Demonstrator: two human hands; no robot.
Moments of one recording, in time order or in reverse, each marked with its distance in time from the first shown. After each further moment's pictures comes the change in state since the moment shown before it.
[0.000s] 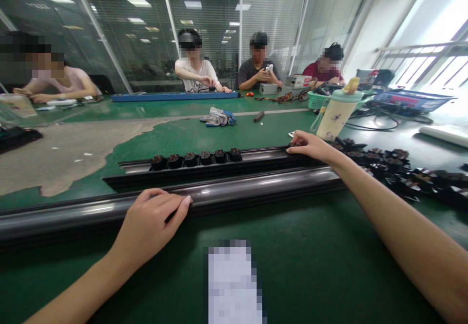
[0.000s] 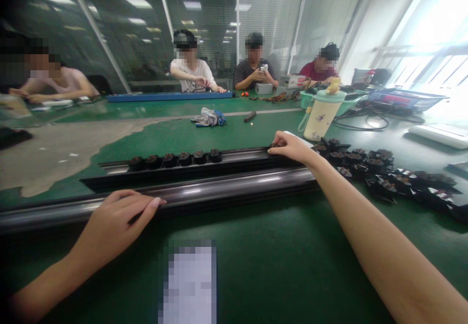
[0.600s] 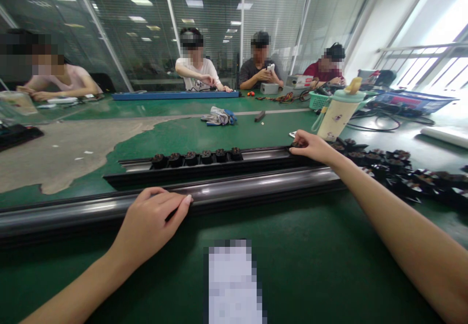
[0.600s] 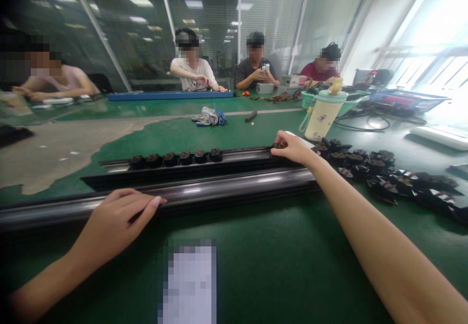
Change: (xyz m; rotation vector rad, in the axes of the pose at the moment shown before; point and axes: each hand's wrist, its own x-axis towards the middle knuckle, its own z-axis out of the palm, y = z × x) left_hand -0.001 -0.002 0.003 -0.031 0.001 -0.024; right_hand -0.003 0.004 0.001 -0.059 0.037 -0.033
